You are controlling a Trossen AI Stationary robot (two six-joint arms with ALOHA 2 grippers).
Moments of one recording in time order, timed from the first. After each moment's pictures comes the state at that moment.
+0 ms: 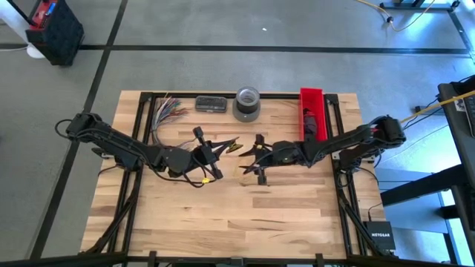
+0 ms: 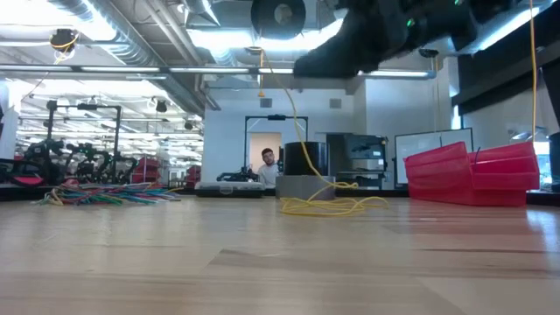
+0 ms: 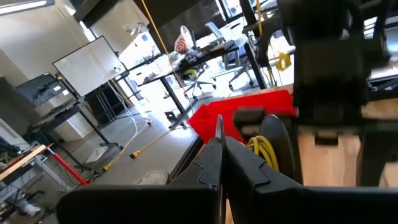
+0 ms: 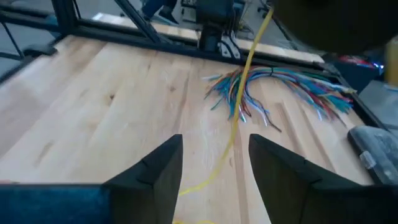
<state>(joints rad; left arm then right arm) -0.32 1.36 0.89 0.41 -0.89 0.38 0.12 1.51 0.76 0.44 0.11 -0.14</state>
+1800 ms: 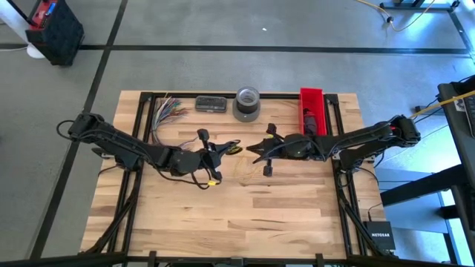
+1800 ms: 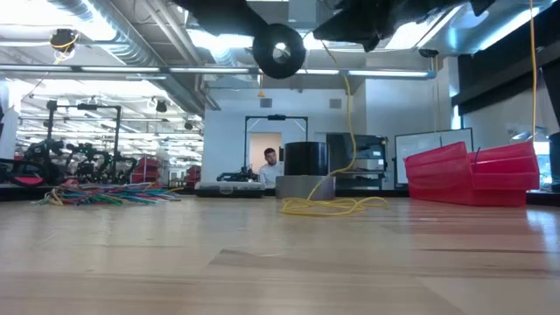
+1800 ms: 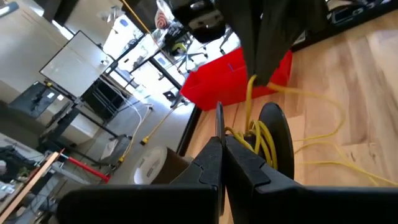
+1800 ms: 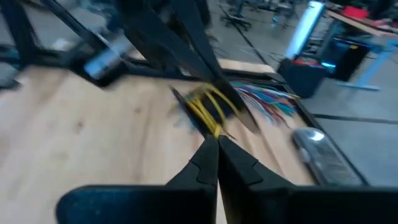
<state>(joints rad) -0.28 1.40 0.89 0.22 -0.85 0.45 0.12 1.31 0.79 0.25 0.24 -0.09</state>
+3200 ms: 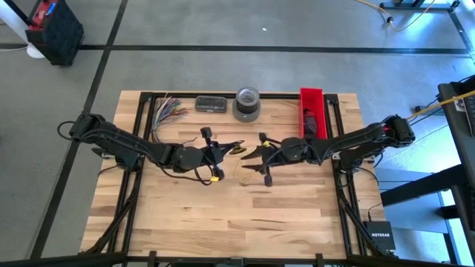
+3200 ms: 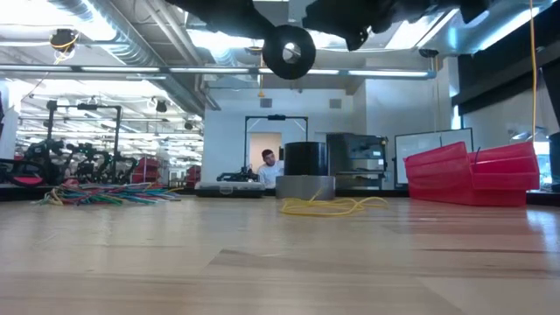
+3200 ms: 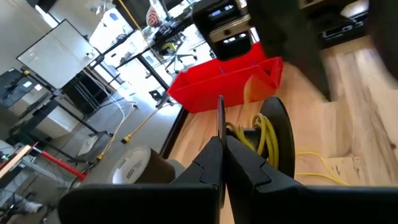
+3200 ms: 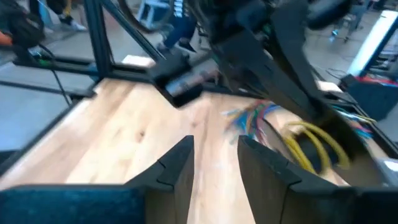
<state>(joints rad) -0.25 1.41 0.89 0.25 -0.75 0.37 0.14 1.38 0.79 0.36 0.04 -0.08</state>
